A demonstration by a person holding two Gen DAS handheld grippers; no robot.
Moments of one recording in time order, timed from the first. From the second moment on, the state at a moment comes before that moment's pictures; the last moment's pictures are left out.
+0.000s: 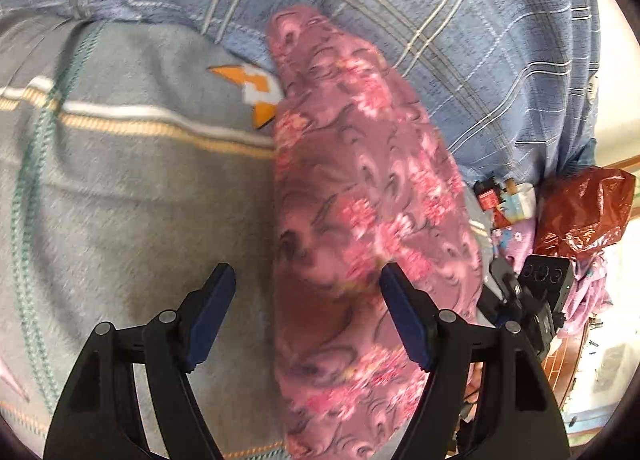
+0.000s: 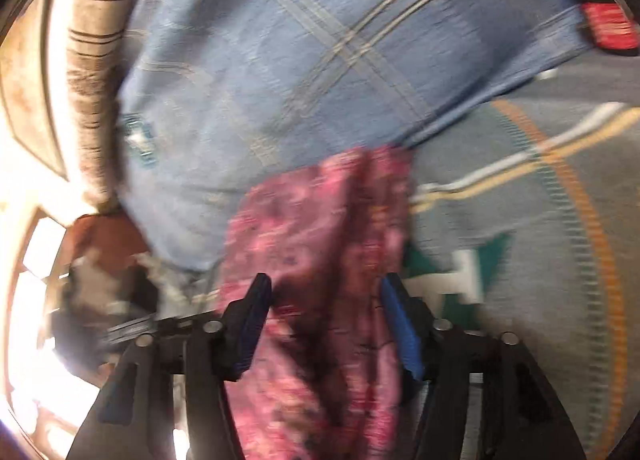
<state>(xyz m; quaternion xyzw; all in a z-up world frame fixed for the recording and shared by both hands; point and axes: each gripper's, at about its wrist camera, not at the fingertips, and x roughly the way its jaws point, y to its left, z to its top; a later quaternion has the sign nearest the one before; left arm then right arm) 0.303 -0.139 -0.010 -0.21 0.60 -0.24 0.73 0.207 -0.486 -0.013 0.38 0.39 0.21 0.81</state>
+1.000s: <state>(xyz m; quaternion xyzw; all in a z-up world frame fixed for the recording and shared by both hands) 0.304 -0.191 -0.010 -0.20 0.61 -0.26 0.73 0.220 -0.439 -0.006 0.24 0.46 0.20 0.83</state>
